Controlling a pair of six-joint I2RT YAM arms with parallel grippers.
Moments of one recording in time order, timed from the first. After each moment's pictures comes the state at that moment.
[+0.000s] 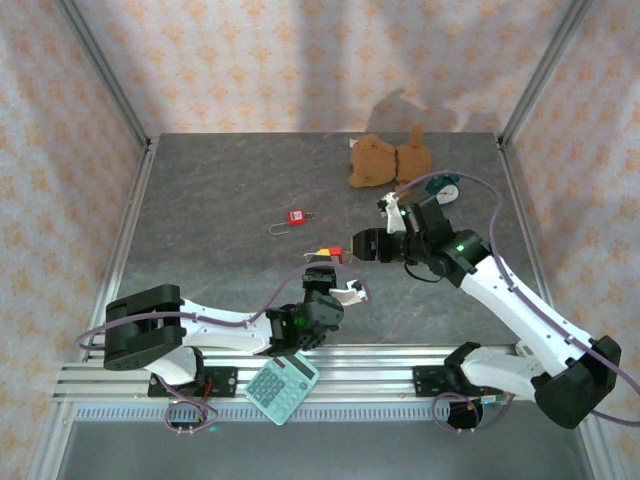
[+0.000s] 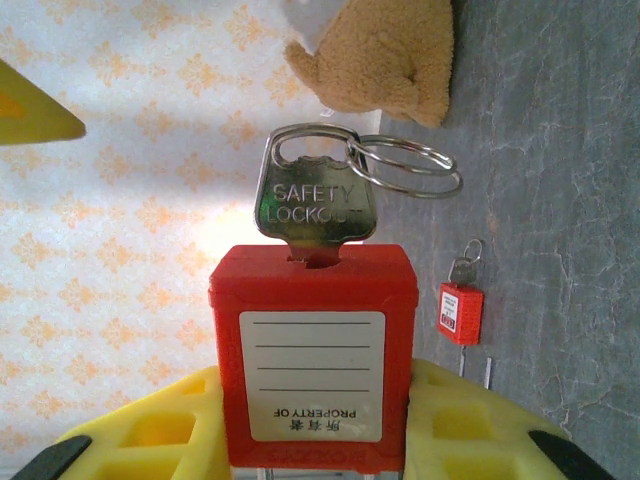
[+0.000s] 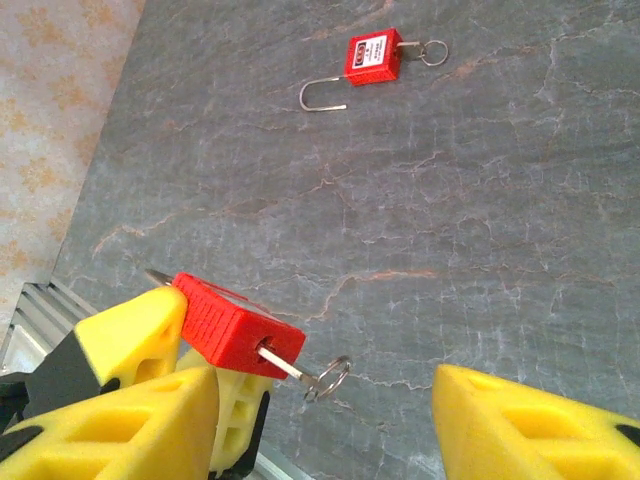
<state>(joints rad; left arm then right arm) -1.27 1.52 0.68 0.53 -1.17 1.12 0.60 1.10 1.04 -0.70 -0.29 0.50</state>
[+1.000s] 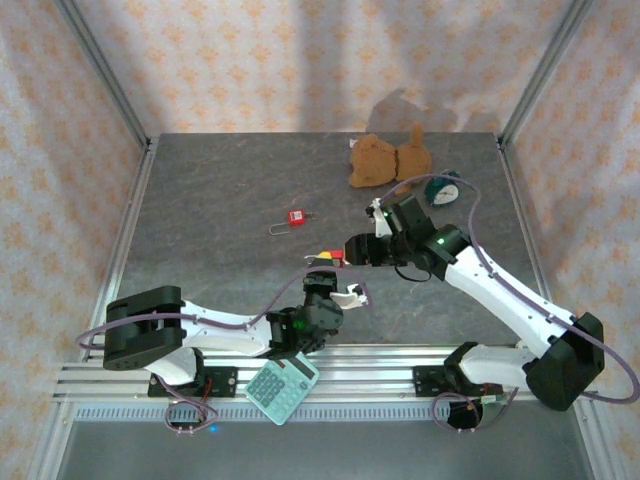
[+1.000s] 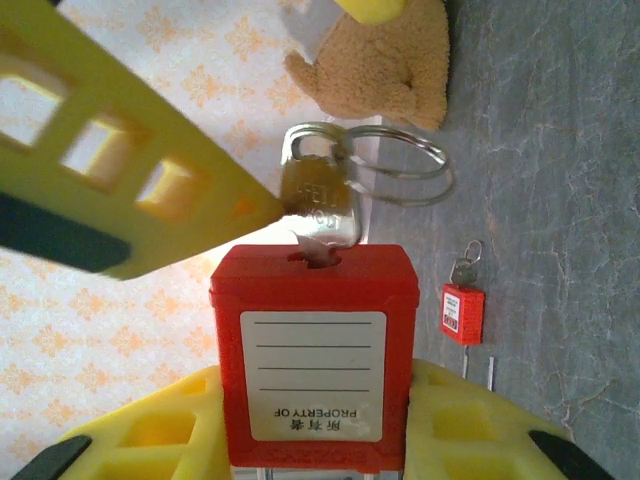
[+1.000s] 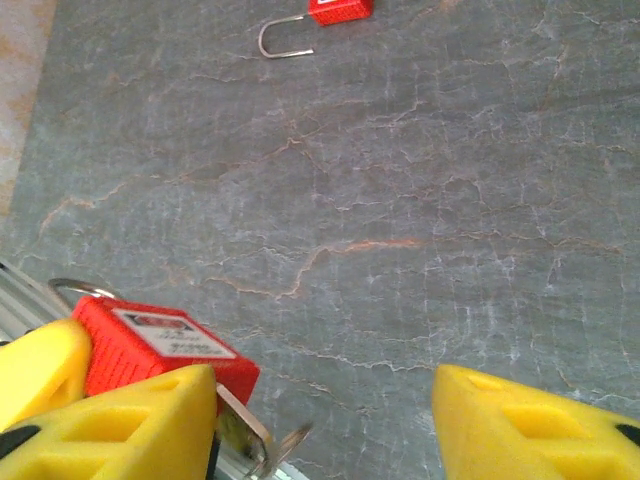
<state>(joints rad) -1.29 1.52 0.66 0.56 -1.18 1.16 0.63 1.21 1.04 -0.71 -0.25 0.51</state>
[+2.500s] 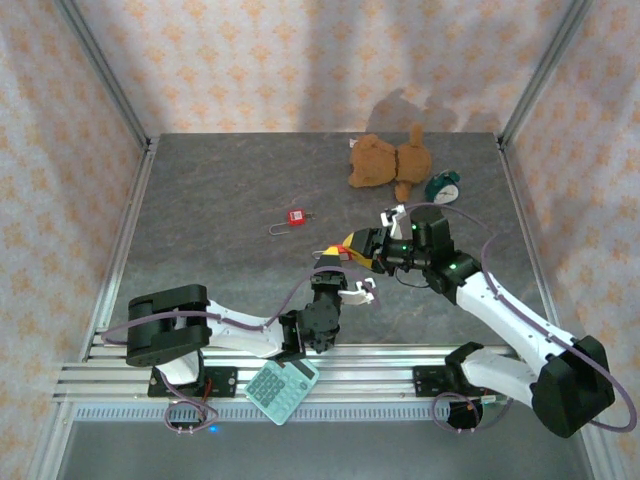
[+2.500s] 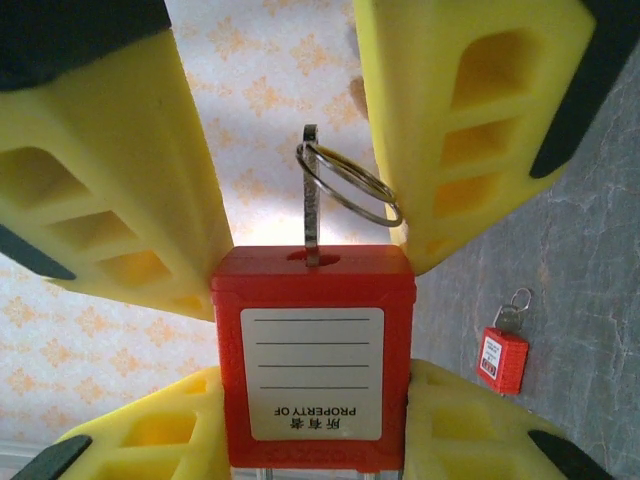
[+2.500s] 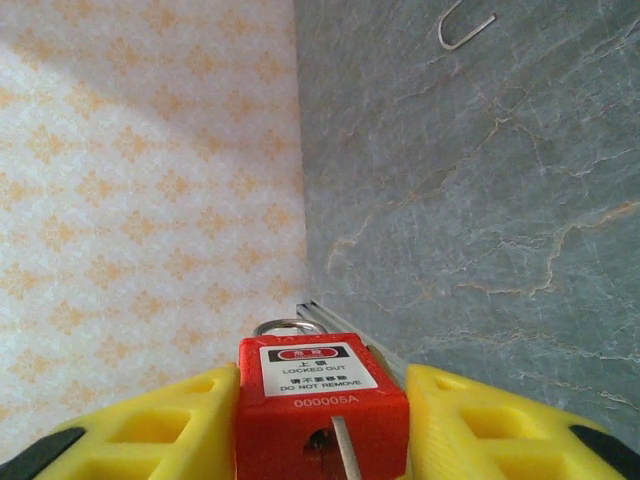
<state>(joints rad) -1.30 1.64 0.68 0.97 -1.21 1.37 0.49 1.07 0.70 -0.10 -0.69 1.14</state>
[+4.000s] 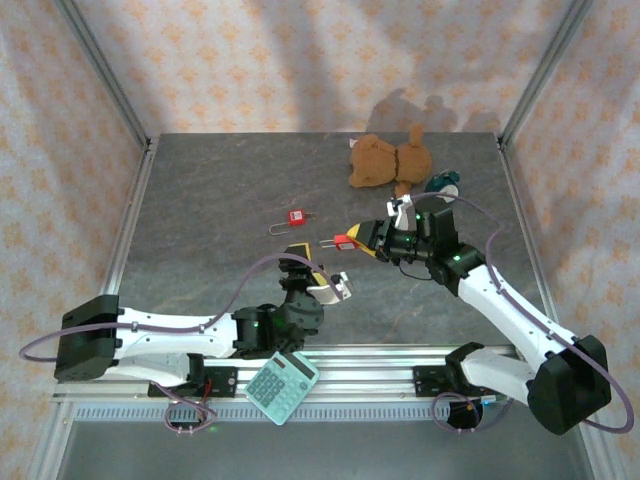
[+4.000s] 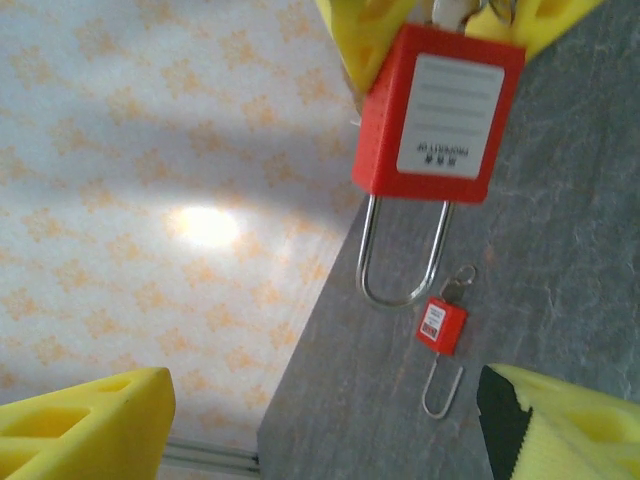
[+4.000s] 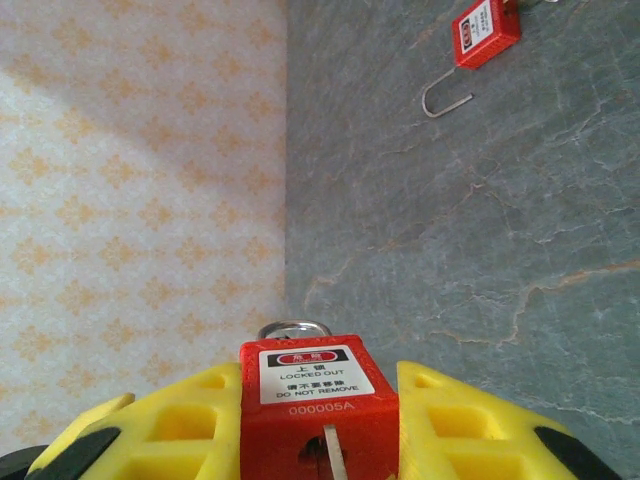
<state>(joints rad) -1.32 1.24 0.68 0.18 -1.17 0.76 0.44 1.09 0.77 -0.19 -0.64 1.03</state>
